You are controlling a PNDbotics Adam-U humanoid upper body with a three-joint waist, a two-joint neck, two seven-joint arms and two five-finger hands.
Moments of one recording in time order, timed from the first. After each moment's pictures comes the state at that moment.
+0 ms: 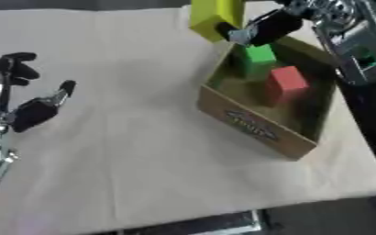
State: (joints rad) left arm -0.47 0.38 -0.35 -1.65 -0.35 0.33 0.43; right arm -0.66 -0.67 0.09 -1.67 0.15 -0.03 0.50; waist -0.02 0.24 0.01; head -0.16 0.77
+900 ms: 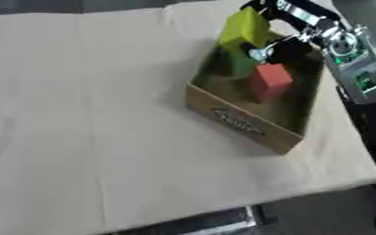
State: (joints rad) left arm -0.29 0.58 -0.19 -1.89 -0.27 0.43 0.54; right arm -0.51 -0.69 0.00 -1.59 0.26 -0.02 0.42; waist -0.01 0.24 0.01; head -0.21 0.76
